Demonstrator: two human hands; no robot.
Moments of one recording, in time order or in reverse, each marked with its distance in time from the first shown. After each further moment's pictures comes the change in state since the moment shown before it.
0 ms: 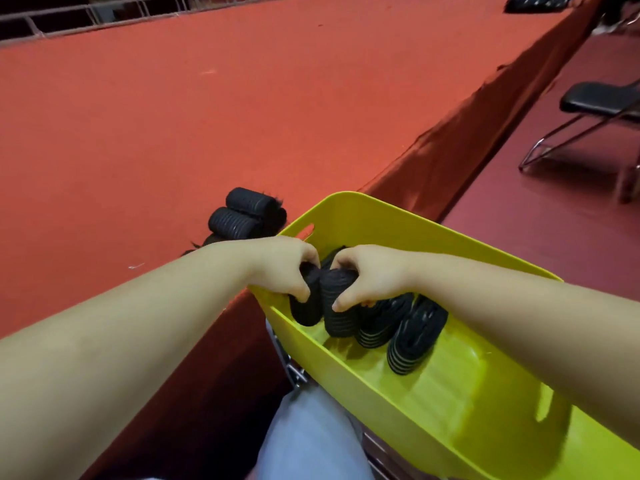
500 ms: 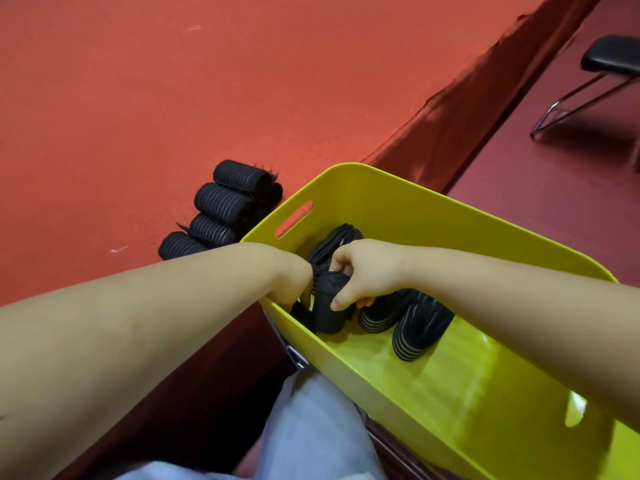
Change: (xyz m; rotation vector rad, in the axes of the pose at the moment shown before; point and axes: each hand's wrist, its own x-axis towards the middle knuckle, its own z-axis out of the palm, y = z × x) left_hand 0.038 0.003 0.036 0.545 -0.504 0.088; right_hand 0.021 0.009 0.017 0.039 -0.094 0.105
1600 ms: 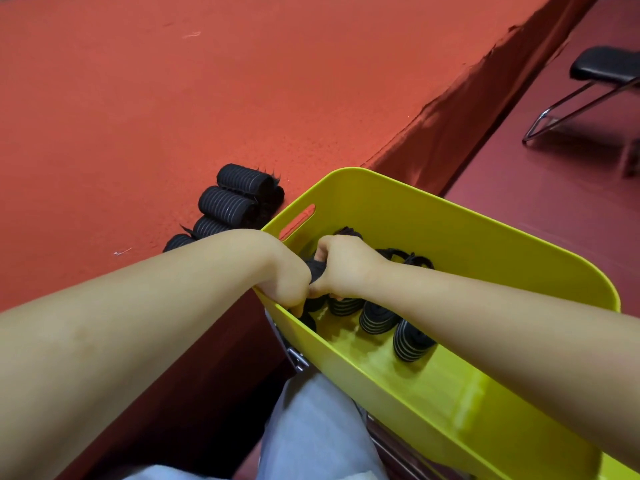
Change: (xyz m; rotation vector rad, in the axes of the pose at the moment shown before) left_hand -0.031 -0.001 -0.008 -0.267 -0.110 -0.089; right_hand 0.007 -0.033 0.019 -0.053 0.303 0.045
